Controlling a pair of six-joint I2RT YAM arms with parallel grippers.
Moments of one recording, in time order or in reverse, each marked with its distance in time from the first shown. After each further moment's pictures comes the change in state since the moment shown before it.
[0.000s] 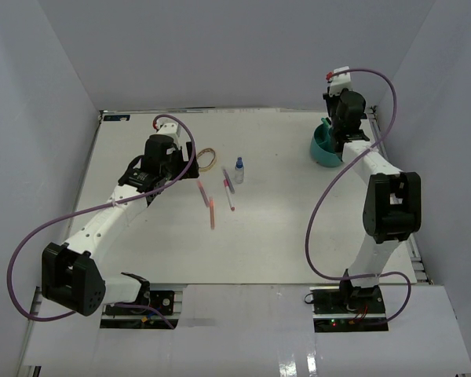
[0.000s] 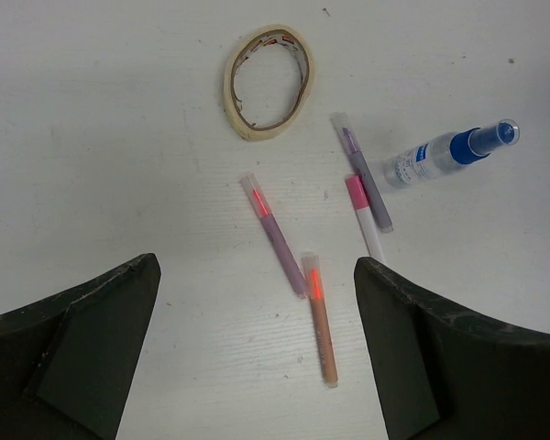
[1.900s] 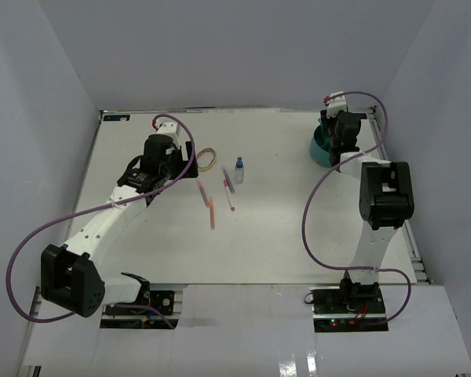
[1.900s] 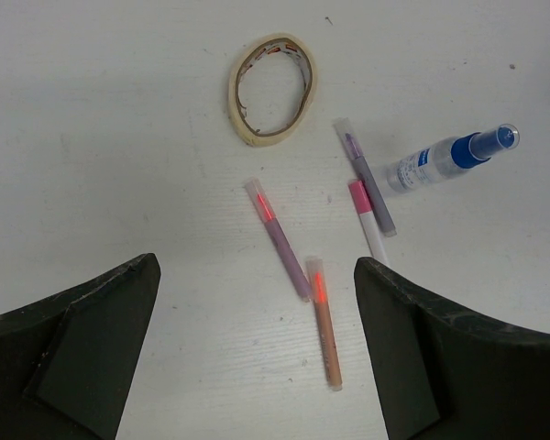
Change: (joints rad) left arm 0.000 -0.009 0.000 0.005 -0.010 0.014; right arm -0.059 0.177 -0.133 0.206 -0.103 -0.001
